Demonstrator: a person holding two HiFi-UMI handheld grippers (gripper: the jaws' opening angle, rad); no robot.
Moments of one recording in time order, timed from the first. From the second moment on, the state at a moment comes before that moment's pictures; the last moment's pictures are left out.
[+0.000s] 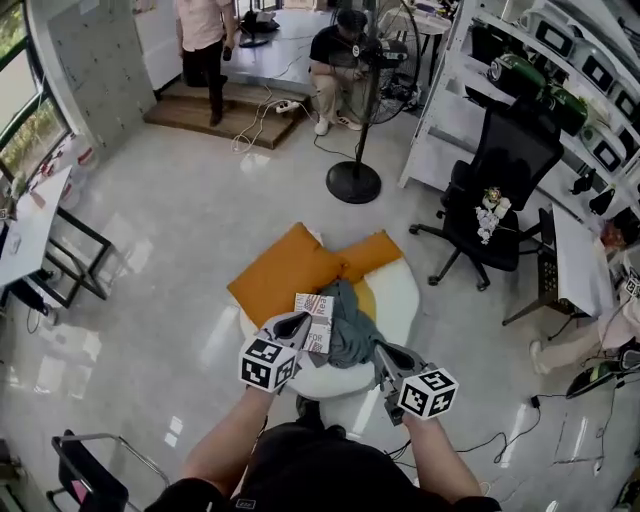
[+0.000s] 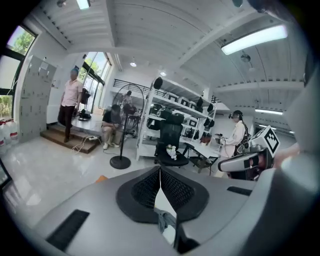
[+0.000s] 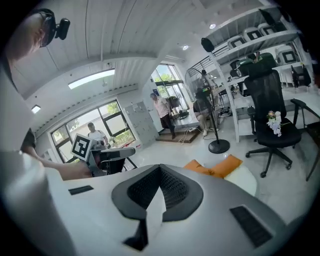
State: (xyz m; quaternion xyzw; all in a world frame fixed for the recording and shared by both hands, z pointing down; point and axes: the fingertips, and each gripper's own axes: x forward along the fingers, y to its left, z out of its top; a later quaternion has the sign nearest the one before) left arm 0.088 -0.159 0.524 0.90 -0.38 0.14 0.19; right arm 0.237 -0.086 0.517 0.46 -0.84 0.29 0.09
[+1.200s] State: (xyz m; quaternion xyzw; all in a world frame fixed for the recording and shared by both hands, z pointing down) left arm 0.058 -0.070 0.382 0.91 -0.40 0.11 0.08; right arm 0.269 -0.015 0.410 0.51 -0.84 0.20 -0.03
